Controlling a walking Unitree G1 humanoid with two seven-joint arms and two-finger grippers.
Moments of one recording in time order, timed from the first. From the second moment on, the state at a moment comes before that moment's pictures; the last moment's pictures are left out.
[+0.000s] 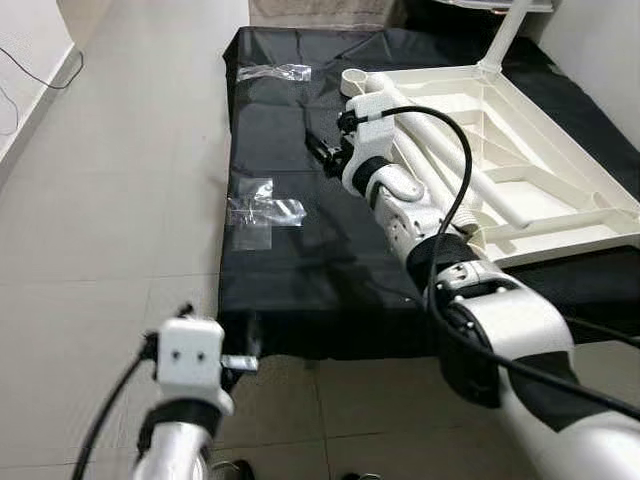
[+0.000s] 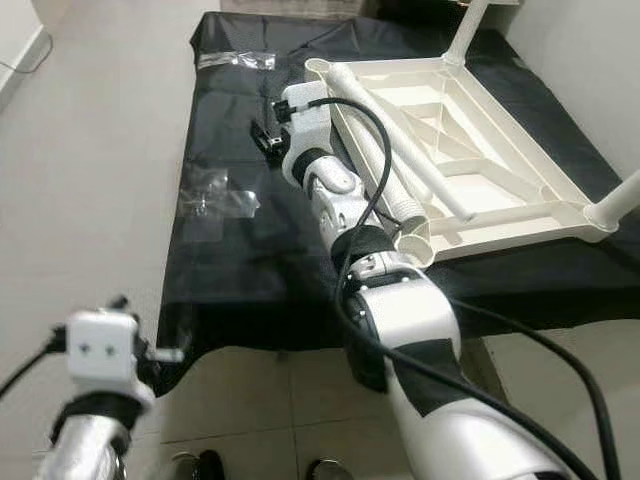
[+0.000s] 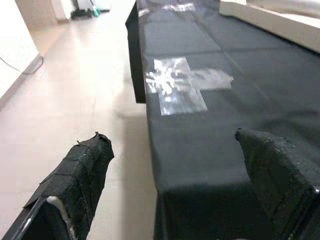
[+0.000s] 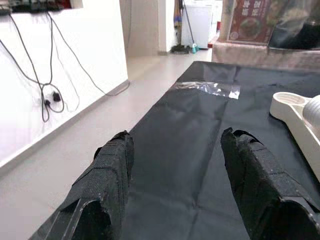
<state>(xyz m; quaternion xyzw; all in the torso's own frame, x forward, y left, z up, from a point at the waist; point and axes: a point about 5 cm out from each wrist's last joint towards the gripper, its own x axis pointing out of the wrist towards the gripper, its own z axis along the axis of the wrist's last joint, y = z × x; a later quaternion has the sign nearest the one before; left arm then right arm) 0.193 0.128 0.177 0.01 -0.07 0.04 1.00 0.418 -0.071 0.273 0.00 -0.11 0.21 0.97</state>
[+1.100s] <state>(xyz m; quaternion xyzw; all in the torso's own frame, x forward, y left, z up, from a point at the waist) 0.210 0.143 0.188 0.05 -0.09 0.06 0.99 0.409 -0.054 0.276 0.01 -0.17 0.19 0.97</state>
